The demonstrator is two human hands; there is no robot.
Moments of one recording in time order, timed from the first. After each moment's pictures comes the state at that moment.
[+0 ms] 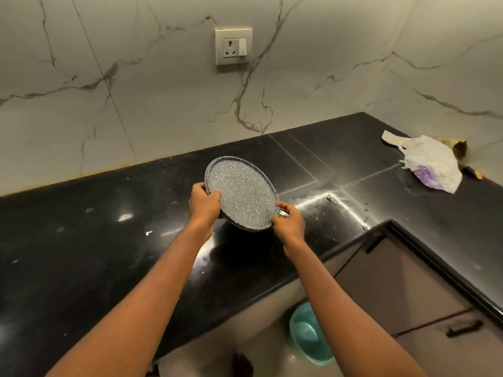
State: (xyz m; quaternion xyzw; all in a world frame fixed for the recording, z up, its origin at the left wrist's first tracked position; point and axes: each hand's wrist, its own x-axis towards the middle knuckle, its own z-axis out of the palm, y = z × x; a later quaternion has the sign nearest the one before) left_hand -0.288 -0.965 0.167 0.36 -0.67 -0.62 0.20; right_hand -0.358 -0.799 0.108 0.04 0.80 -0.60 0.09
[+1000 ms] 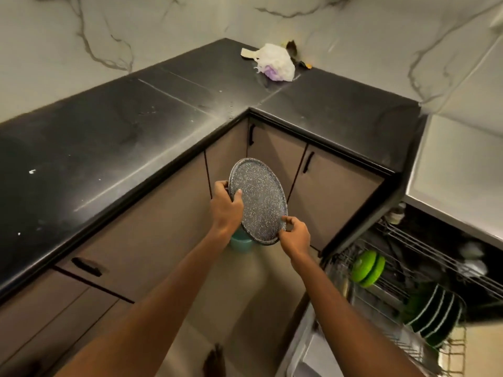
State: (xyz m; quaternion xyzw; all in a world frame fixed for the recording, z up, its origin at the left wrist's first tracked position) left_hand -0.042 -0.616 0.111 0.13 -0.81 -0.57 0.06; right_hand -0.022 -0.453 0.013 0.24 0.84 -0.48 0.01
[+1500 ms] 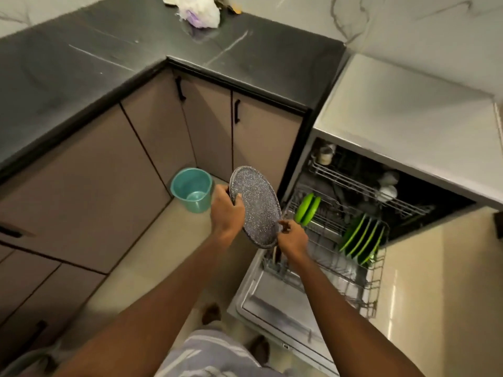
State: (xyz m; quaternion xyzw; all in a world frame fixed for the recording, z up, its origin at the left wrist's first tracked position) left_hand 0.121 -0.399 0.056 0.10 -0.85 -0.51 -0.01; right_hand 0.181 -0.249 -0.016 0.31 0.83 -0.46 0.04
